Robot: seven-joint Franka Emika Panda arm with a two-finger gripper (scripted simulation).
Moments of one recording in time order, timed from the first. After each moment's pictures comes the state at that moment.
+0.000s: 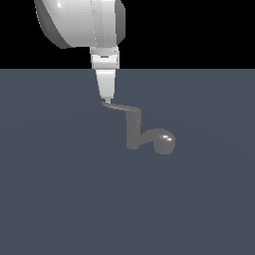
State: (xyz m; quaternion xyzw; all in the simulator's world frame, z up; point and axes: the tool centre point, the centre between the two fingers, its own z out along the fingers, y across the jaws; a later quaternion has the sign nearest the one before) arm 0.051 0.069 0.173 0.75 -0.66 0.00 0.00
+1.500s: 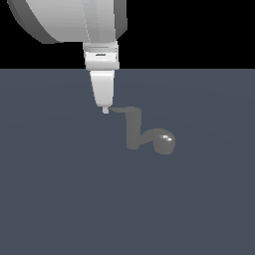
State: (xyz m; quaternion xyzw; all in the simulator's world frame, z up) arm -0.023 0.067 0.174 0.76 -0.65 0.00 0.00
